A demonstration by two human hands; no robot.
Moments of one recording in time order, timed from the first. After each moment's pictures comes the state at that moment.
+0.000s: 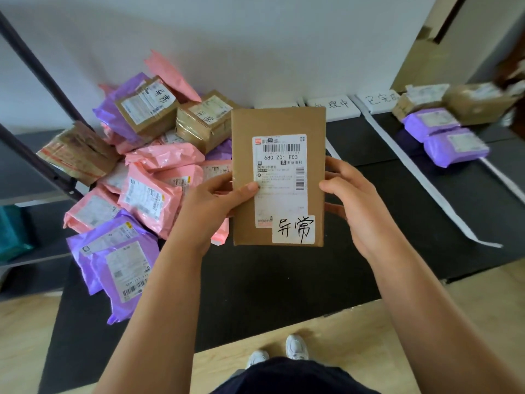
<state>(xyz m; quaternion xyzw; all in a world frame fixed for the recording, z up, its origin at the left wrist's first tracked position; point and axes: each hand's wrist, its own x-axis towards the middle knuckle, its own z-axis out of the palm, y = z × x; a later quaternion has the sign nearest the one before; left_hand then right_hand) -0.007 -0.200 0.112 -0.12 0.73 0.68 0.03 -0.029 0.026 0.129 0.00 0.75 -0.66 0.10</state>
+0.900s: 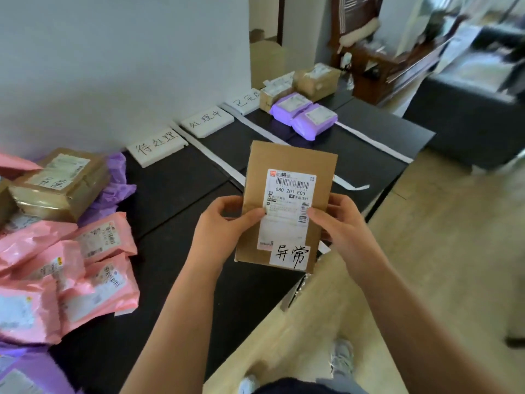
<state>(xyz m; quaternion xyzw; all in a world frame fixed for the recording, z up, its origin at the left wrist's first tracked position) -0.034 -0.024 0.100 0.02 0.79 0.59 0.17 0.046 0.163 0.102 0.29 0.68 -0.67 -0.06</state>
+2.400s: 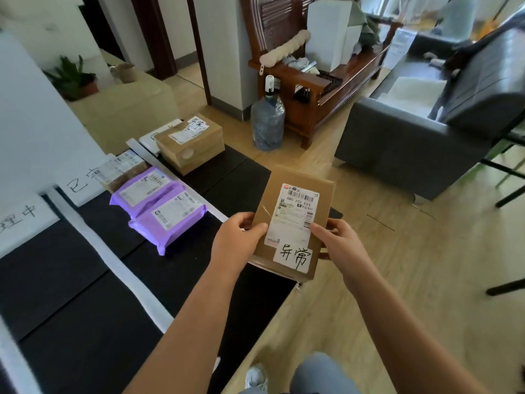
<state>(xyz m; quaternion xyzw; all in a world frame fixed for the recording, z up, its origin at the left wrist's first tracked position) -0.265 0.581 0.072 0.08 0.83 0.48 0.25 -0.160 0.742 0.063 0.42 0.65 -0.63 -0.06</state>
